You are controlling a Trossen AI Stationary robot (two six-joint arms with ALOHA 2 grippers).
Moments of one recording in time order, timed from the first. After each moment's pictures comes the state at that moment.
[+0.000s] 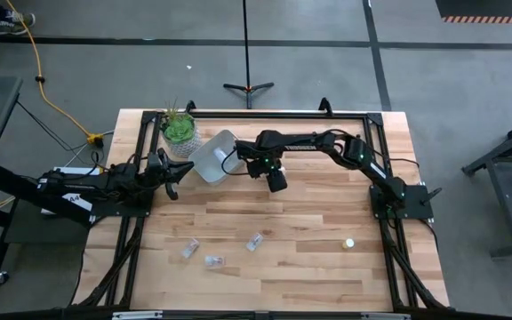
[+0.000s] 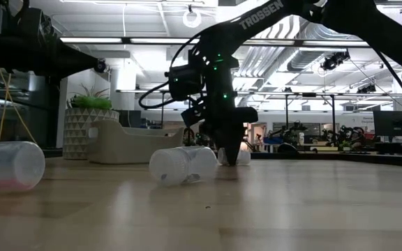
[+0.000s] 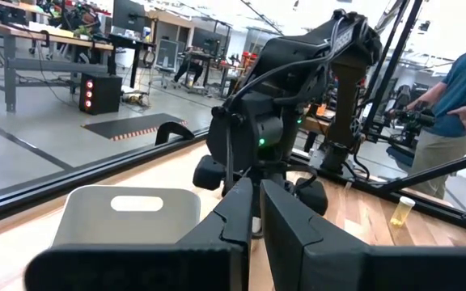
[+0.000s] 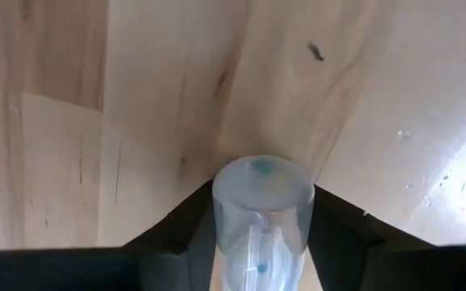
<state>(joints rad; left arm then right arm) -0.05 0.01 0.01 0.07 -0.45 -0.21 -0.25 2.36 1.92 -1.23 0.02 -0.50</state>
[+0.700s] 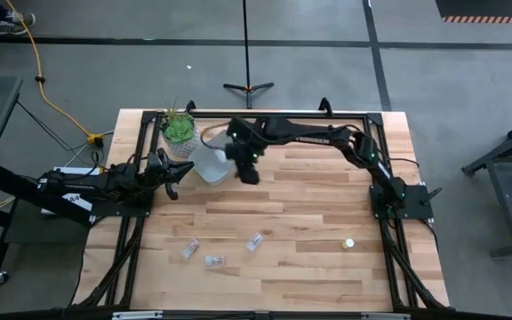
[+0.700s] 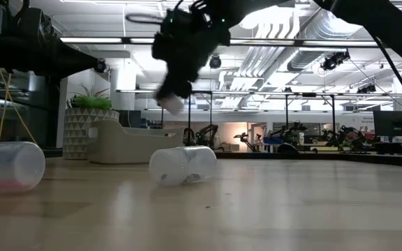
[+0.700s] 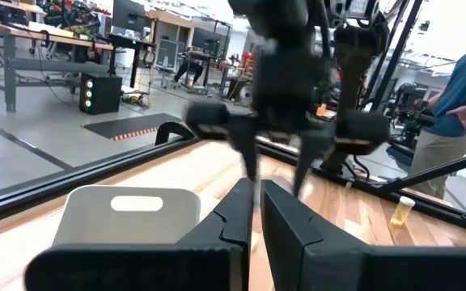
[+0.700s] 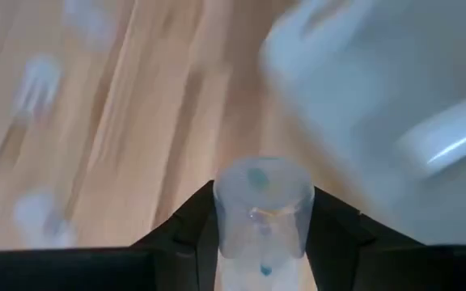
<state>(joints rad) -0.05 0.01 0.01 0.07 -0.45 -0.21 -0.26 2.24 2.04 -0.79 -0.40 -0.22</state>
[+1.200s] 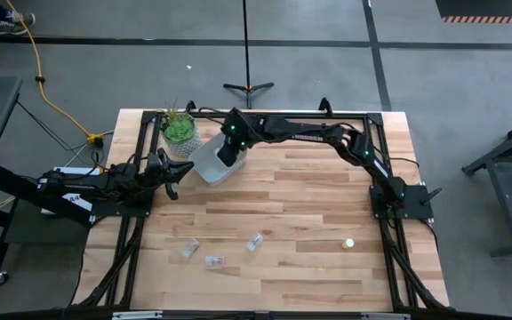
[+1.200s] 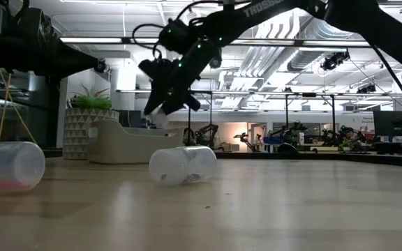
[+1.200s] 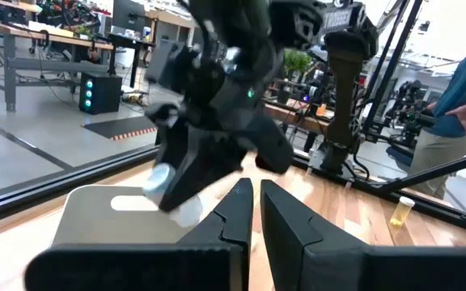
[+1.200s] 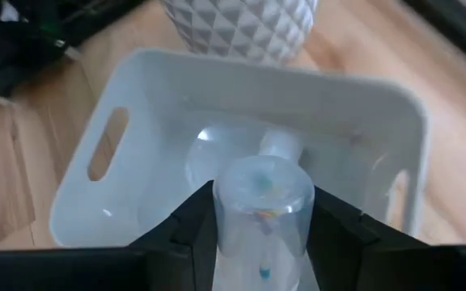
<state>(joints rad) -0.05 0.01 0.01 0.07 -0.45 -0.22 -0.30 2.31 2.03 -0.54 -0.08 0.34</state>
